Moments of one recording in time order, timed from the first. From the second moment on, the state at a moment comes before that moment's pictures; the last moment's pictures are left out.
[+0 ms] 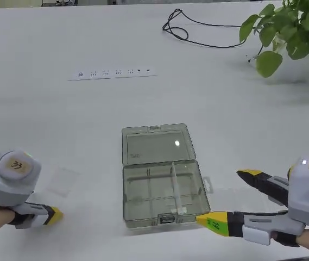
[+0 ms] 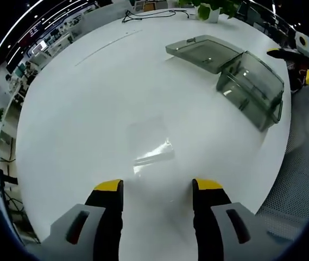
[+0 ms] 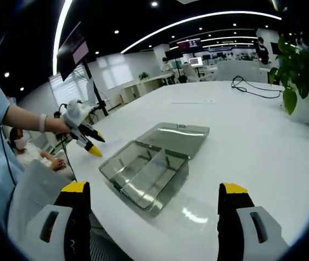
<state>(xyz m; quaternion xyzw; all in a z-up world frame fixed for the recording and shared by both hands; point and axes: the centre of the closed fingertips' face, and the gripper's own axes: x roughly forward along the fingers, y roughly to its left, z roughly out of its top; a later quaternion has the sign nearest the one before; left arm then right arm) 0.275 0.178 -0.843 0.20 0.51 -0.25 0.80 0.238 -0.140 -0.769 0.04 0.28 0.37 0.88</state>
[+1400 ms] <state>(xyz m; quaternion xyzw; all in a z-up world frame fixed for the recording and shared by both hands) 0.277 0.183 -0.836 0.08 0.52 -0.23 0.82 0.235 -0.137 -0.772 0.04 0.30 0.37 0.88</state>
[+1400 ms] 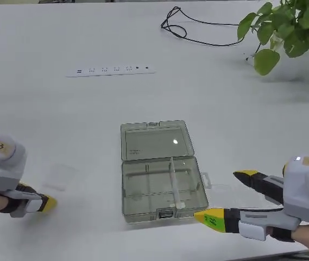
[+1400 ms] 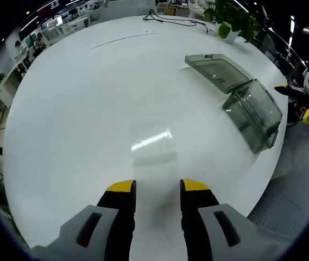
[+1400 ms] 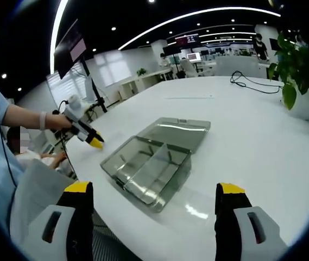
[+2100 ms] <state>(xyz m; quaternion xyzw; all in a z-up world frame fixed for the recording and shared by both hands) 0.285 0.083 -0.766 -0.13 0.41 -0.28 0.86 0.256 -0.121 -0.745 0.13 0.30 0.35 0.88</state>
